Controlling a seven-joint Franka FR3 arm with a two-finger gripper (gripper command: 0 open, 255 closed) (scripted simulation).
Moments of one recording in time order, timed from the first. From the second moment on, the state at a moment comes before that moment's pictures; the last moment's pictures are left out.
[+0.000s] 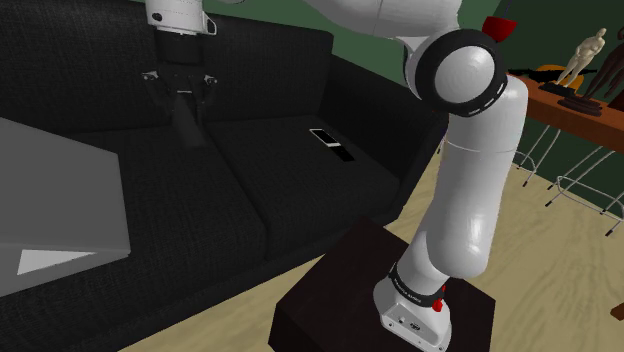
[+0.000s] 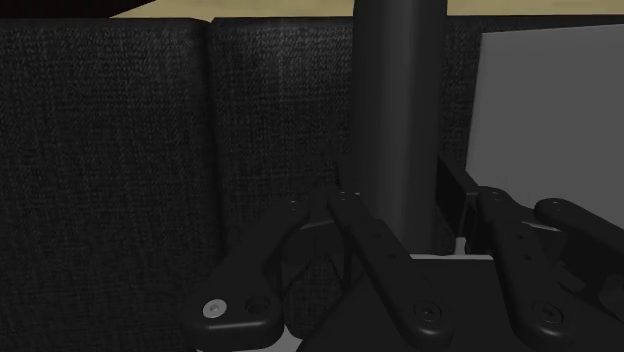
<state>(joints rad) 0.20 0.29 0.28 -1.34 0.07 1.52 0.77</state>
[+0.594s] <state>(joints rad) 0.27 0.40 0.30 -1.24 0.04 1.55 0.85</state>
